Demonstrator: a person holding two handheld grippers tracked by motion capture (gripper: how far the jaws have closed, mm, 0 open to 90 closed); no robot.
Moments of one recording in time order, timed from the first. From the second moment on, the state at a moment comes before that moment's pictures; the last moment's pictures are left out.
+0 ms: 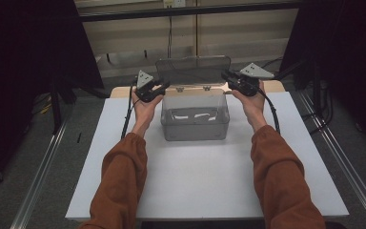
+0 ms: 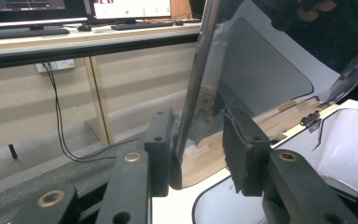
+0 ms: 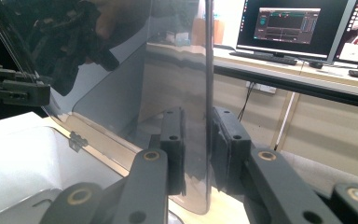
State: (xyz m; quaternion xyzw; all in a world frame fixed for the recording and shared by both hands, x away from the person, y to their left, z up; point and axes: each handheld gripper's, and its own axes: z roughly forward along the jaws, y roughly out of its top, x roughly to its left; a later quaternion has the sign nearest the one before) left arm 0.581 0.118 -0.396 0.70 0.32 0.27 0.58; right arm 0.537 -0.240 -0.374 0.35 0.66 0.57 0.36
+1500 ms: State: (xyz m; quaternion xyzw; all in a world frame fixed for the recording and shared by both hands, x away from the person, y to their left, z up) left arm 0.602 0.114 -0.398 0.71 0.37 0.23 0.56; right arm 0.570 -0.243 -0.412 0.39 0.66 0.56 0.30
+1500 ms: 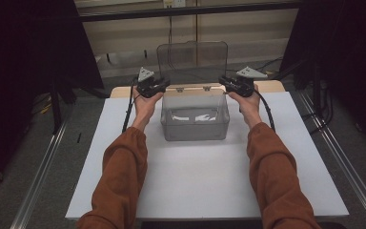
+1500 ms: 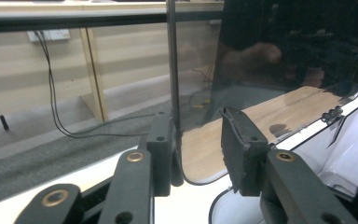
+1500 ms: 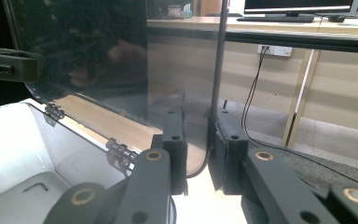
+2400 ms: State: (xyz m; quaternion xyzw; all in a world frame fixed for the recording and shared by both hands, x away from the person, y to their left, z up) left arm 0.611 0.118 -0.398 0.72 0.40 0.18 0.54; right arm 0.577 -0.245 -0.406 0.44 0.65 0.56 0.24
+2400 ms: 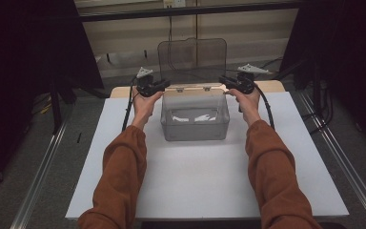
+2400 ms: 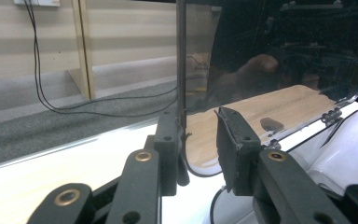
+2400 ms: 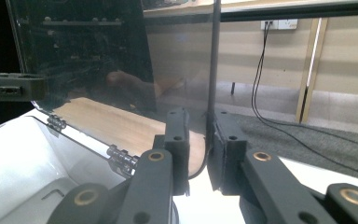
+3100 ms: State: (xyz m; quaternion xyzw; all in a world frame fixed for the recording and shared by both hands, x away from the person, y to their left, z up) left arm 0.617 0.118 -0.395 0.72 0.43 0.15 0.53; right arm 0.585 -0.242 -0.401 0.51 0.64 0.55 0.19
